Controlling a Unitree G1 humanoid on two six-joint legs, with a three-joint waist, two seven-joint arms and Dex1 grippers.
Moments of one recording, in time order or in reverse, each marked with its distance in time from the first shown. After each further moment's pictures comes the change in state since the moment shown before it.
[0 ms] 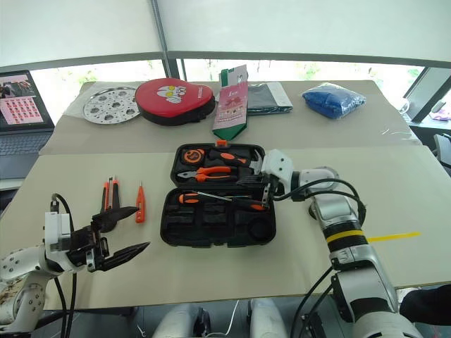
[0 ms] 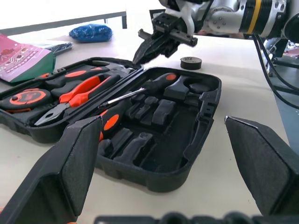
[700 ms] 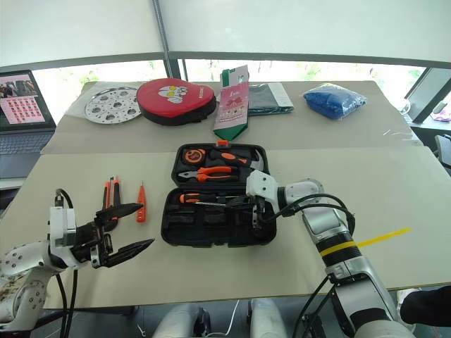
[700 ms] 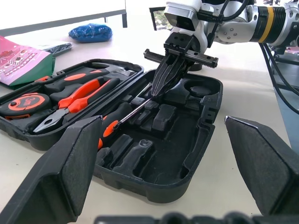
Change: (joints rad) left arm -0.008 0.018 -0.020 -0.047 0.002 0.049 0.048; right arm 0.064 -0.012 0.084 -0.158 -0.023 0.095 0.044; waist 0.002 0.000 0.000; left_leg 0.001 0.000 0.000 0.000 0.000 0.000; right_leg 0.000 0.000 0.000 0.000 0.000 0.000
